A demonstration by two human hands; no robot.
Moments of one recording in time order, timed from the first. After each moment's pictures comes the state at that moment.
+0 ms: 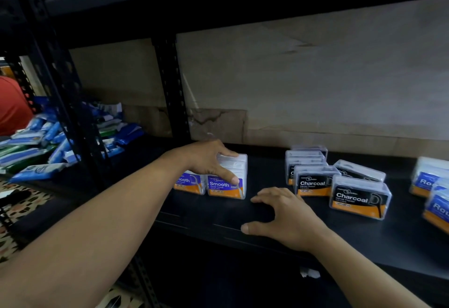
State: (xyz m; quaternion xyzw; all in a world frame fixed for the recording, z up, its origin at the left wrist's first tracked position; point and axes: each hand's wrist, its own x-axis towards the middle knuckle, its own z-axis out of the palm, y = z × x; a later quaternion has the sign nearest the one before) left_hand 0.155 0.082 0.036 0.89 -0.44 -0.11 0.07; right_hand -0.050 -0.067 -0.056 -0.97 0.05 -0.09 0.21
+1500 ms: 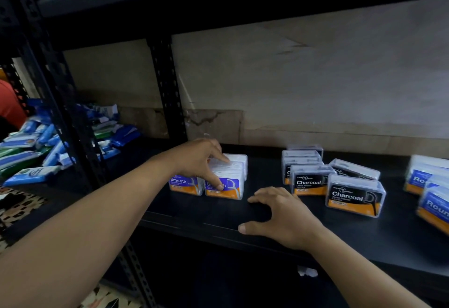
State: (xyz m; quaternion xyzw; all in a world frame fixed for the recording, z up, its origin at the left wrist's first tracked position) left_hand 0.164 0.097 0.029 0.85 -0.52 -0.01 0.08; right_hand -0.049 -0.069 -0.058 -0.97 0.05 -0.09 0.21
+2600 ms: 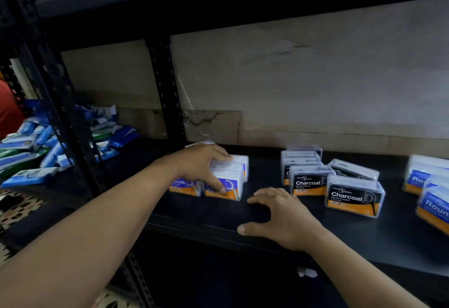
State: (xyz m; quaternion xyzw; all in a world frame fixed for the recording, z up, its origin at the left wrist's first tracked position) left_hand 0.159 0.092 0.022 0.86 -0.51 -0.03 0.07; right_hand -0.049 -0.068 -0.059 -0.97 0.05 -0.10 0.22
